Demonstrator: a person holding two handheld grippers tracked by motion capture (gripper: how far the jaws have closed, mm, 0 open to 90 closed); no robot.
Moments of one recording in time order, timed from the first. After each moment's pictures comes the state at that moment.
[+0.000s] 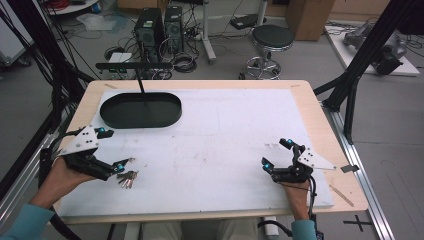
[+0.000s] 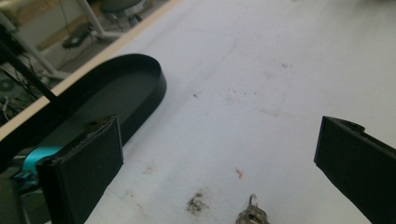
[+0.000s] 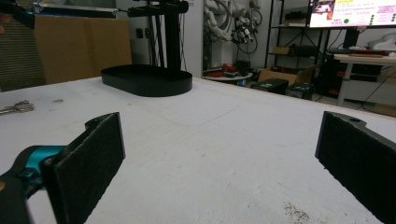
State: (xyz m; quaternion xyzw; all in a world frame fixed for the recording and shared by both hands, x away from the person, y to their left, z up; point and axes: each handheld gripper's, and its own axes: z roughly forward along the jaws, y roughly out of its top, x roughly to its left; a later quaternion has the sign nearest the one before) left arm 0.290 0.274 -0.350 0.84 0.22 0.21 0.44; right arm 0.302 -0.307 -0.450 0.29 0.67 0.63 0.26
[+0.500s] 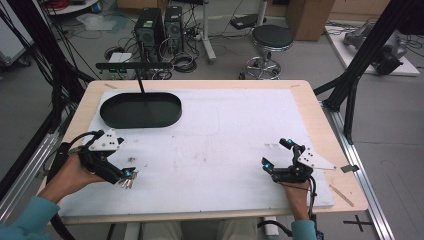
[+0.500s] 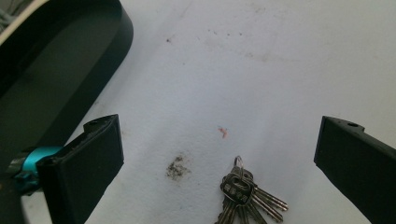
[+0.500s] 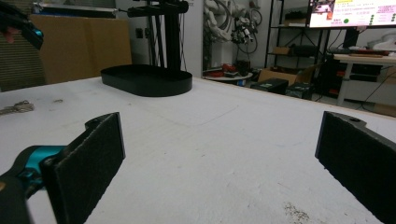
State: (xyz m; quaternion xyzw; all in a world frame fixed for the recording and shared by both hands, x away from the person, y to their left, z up) left arm 0.302 0.252 -0.365 0.90 0.22 0.16 0.34; right arm 0.302 -0.307 -0.450 0.29 0.67 0.63 0.26
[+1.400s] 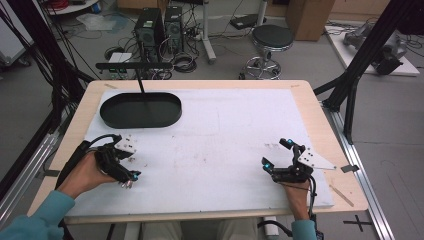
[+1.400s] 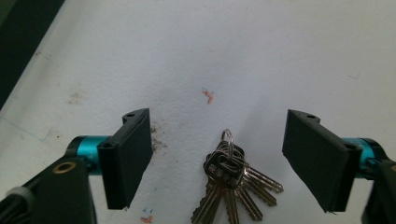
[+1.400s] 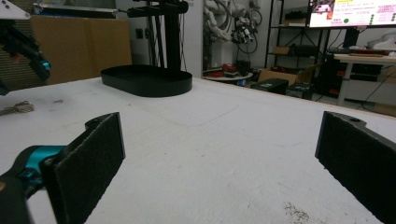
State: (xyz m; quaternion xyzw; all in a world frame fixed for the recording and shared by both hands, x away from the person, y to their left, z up) left arm 0.317 0.230 -0.388 0.94 0.23 0.10 0.23; right arm 0.302 -0.307 -0.450 0.29 0.67 0.63 0.26
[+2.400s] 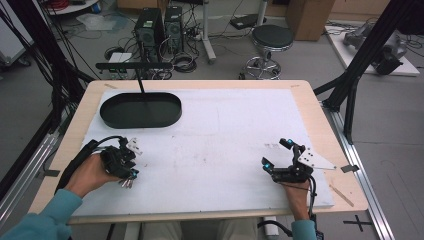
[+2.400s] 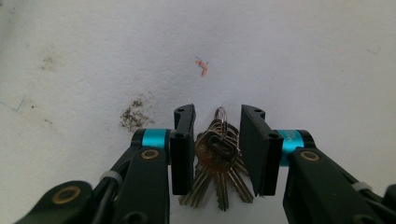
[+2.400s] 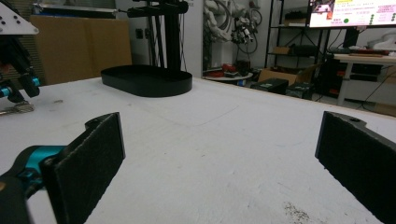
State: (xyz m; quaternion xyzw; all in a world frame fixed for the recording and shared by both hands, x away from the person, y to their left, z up) left arm 0.320 0.217 -0.395 0.95 0.26 0.08 0.15; right arm 0.302 -0.307 -0.450 0.29 0.67 0.63 0.26
